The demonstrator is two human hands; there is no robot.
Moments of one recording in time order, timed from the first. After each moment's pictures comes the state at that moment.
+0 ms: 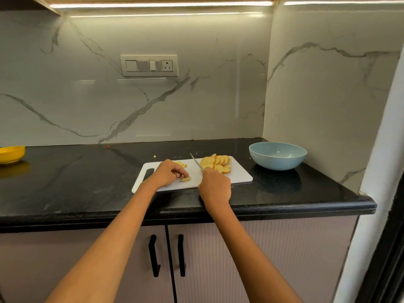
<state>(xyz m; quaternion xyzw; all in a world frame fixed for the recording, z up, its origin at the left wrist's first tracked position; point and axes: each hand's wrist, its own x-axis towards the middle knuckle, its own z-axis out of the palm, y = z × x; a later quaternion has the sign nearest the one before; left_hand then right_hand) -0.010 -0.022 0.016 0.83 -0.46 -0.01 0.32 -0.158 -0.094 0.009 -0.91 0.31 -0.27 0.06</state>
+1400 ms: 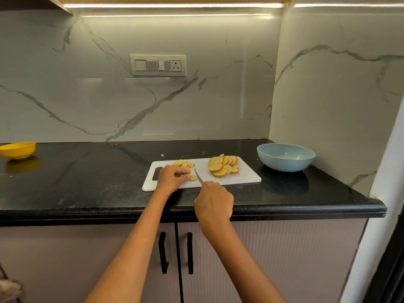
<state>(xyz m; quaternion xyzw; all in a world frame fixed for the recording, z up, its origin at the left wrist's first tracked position) -0.029 -0.006 -0.005 0.79 -0.35 0.04 0.49 -0.194 -0.028 0.020 -0.93 0.32 -0.18 0.06</state>
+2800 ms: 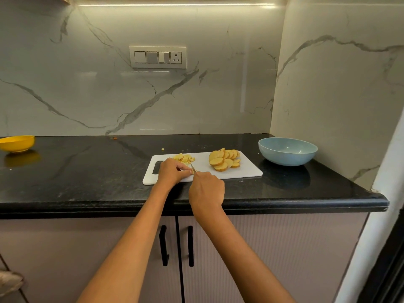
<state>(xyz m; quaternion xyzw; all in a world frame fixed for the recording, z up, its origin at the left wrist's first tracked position) -0.035 -0.005 0.003 0.83 -0.35 0.05 0.44 -0.175 -0.023 0.024 -0.94 0.29 -0.17 0.01</state>
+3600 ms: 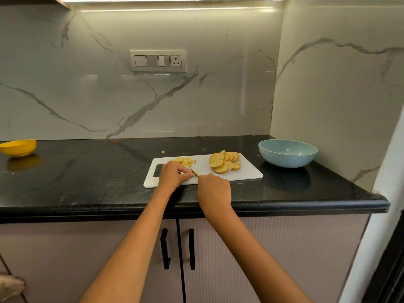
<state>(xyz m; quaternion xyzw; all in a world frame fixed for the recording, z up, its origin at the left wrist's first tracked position) -0.035 -0.006 0.001 0.83 -0.35 0.06 0.42 -0.178 -0.043 0.022 -0.96 0.23 -0.17 -0.05</state>
